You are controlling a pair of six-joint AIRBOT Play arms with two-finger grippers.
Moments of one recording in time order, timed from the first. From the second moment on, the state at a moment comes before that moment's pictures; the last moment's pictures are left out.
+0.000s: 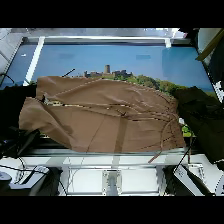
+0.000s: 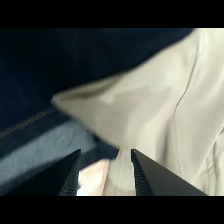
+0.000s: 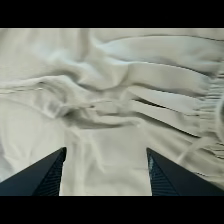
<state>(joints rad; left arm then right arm) 1.22 -1.03 0.45 0.72 -0.99 -1.08 -0.74 -1.00 0.87 -0.71 1.47 1.00</state>
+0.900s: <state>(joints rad) 1.17 -1.07 0.45 0.65 -0.87 -0.98 -0.74 -1.00 0.87 -0.67 1.49 1.00</state>
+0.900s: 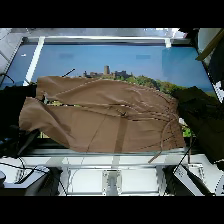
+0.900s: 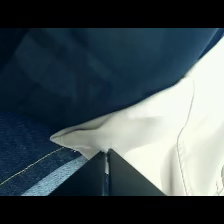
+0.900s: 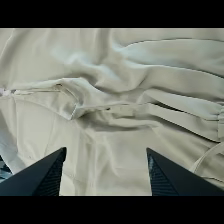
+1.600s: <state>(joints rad) 1.15 -1.06 0.60 0.77 -0.99 -1.03 -0.74 -0.97 1.04 -0.70 1.57 1.00</state>
